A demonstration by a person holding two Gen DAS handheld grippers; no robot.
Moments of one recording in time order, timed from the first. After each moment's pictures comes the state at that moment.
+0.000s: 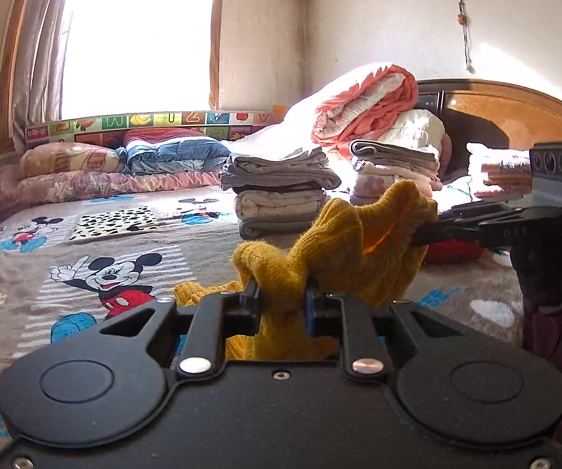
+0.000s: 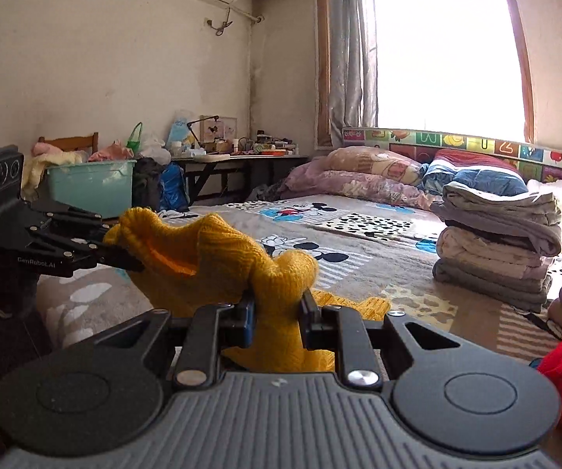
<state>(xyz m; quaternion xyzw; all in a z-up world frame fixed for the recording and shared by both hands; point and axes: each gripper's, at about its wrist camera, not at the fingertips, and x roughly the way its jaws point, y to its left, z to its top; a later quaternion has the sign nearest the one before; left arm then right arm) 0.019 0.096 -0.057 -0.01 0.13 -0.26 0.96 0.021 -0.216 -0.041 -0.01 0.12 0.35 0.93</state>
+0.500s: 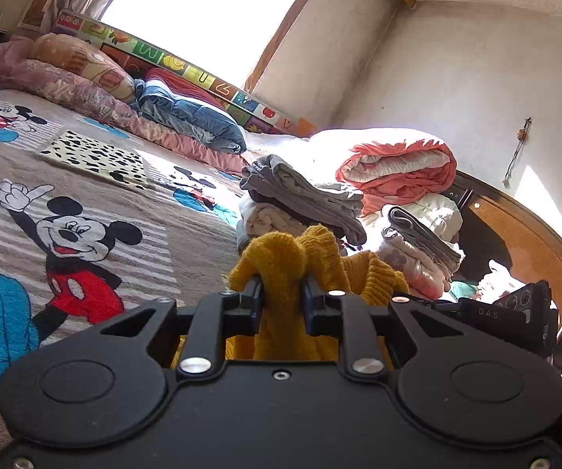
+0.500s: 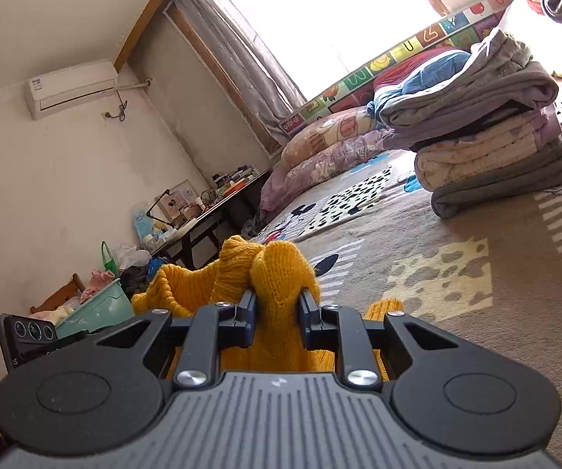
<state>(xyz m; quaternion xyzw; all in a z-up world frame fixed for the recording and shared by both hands) 0.165 0.136 -0.074 -0.22 0.17 -0.28 0.92 0.177 -0.237 -0.089 0.27 0.19 0.32 0.89</state>
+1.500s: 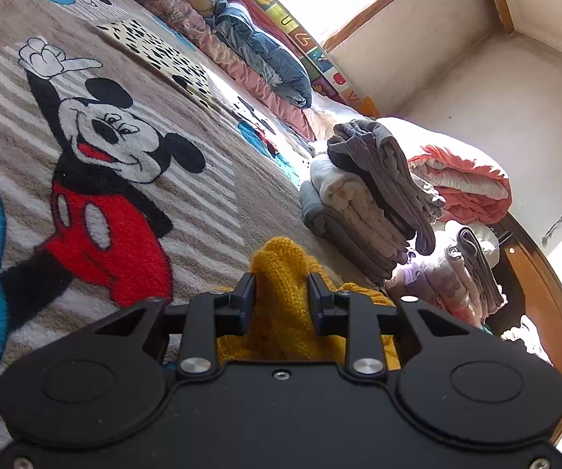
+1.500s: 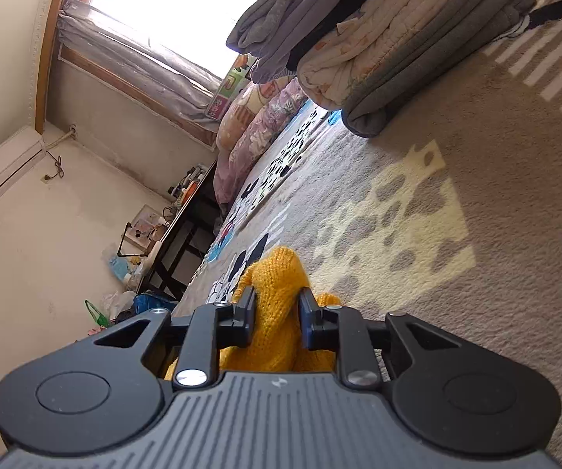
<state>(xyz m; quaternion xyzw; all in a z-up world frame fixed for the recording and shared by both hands) 0.258 0.159 -0.137 -0.33 0.28 -0.22 0.88 0.288 -0.234 -0.188 0.41 0.28 0.27 0.83</state>
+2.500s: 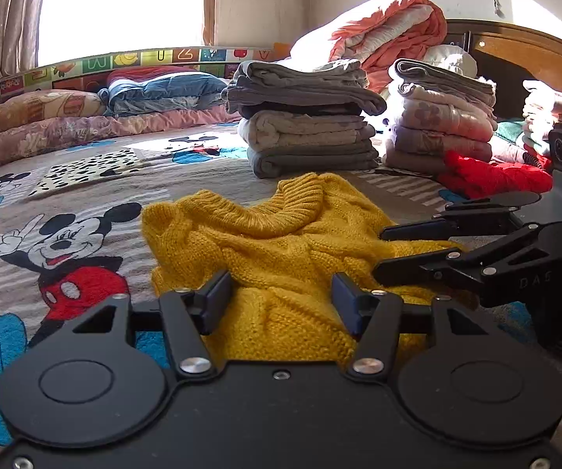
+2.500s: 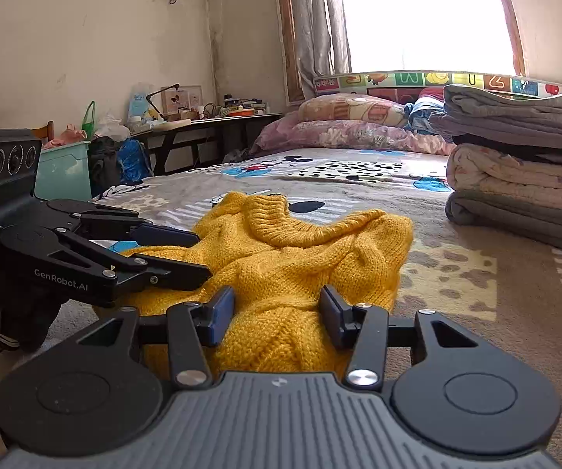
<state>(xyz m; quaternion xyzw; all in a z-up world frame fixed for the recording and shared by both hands) 0.172 0.067 -0.136 0.06 0.21 -0.26 0.94 0.174 -0.161 -0.141 0.01 0.18 0.32 0.93</state>
